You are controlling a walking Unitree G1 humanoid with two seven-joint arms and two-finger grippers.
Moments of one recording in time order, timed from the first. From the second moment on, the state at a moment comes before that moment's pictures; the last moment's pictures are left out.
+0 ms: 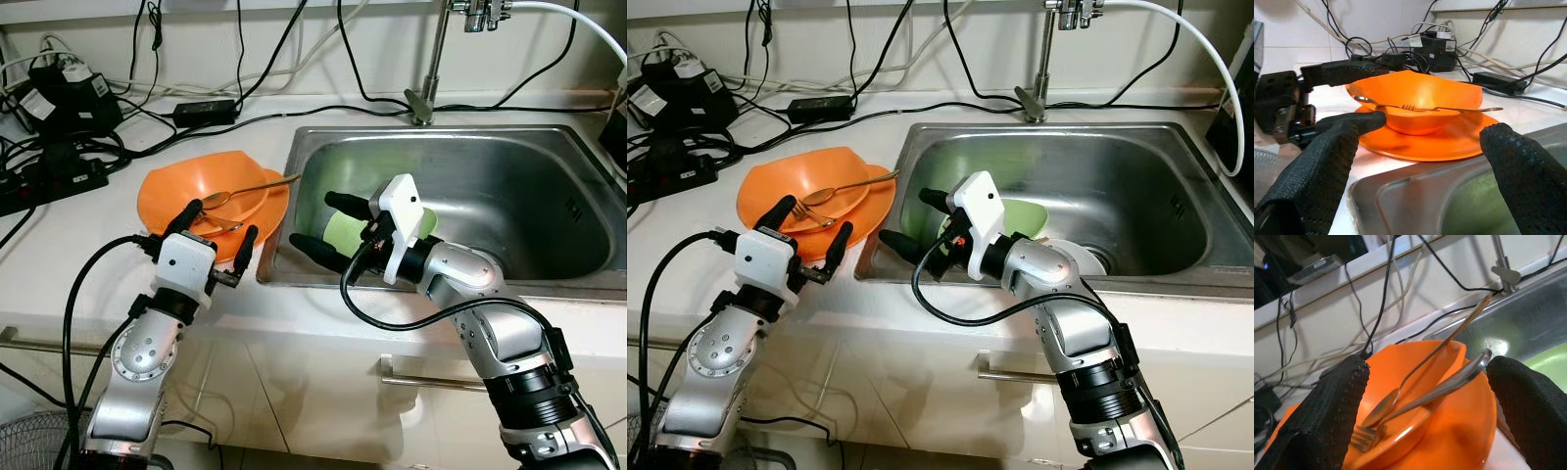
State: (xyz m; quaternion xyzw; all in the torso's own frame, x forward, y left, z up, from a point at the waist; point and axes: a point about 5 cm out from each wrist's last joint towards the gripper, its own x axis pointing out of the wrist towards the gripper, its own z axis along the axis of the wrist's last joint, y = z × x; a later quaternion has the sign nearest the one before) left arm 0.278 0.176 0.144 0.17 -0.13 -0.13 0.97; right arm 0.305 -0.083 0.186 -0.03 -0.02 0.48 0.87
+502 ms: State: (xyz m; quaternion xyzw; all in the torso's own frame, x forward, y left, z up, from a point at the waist) left arm 0.289 0.170 0.136 0.20 -0.14 -0.18 0.95; right arm 0.303 -0.083 0.183 -0.03 -0.02 0.48 0.87
